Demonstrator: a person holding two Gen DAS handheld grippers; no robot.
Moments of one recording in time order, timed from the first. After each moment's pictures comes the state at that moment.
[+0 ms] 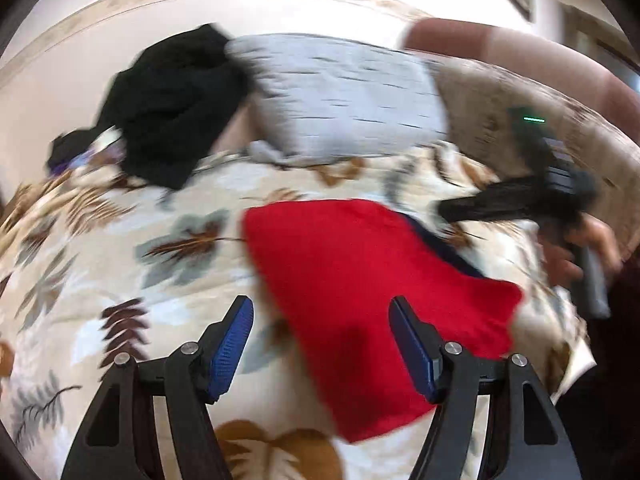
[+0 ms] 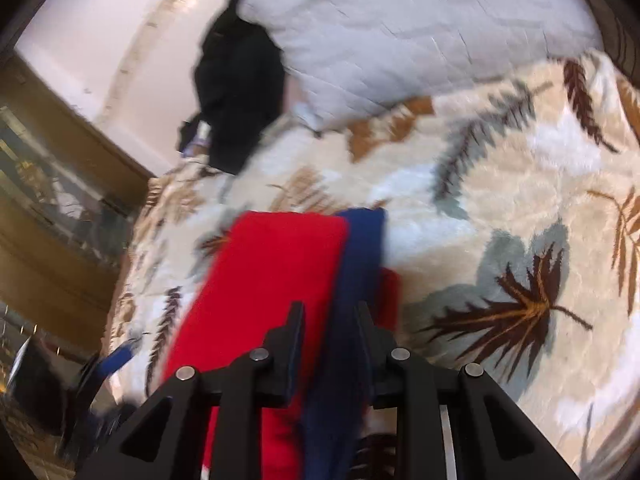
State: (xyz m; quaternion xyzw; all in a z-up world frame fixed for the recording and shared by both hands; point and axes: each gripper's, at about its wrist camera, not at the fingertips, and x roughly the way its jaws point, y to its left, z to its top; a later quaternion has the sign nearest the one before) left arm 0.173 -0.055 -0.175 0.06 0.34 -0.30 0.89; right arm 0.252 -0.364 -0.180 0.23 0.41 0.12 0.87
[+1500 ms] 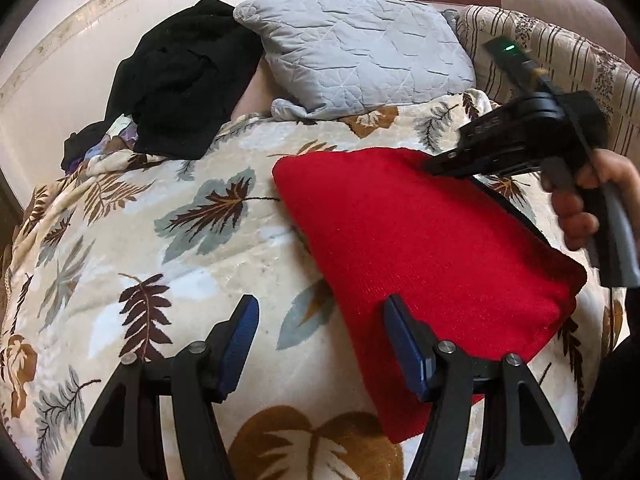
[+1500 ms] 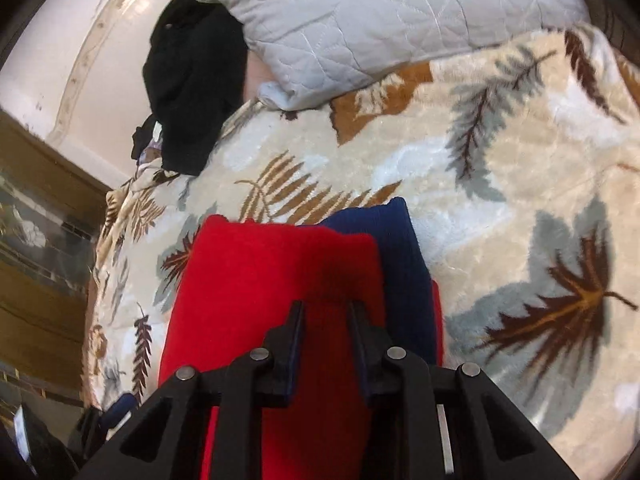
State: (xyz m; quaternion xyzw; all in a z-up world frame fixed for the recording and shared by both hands) left arm 0.183 -0.064 -0.214 0.15 0.37 -0.26 0.88; right arm 0.301 -0.328 -0.205 0.25 0.45 0.03 0.85
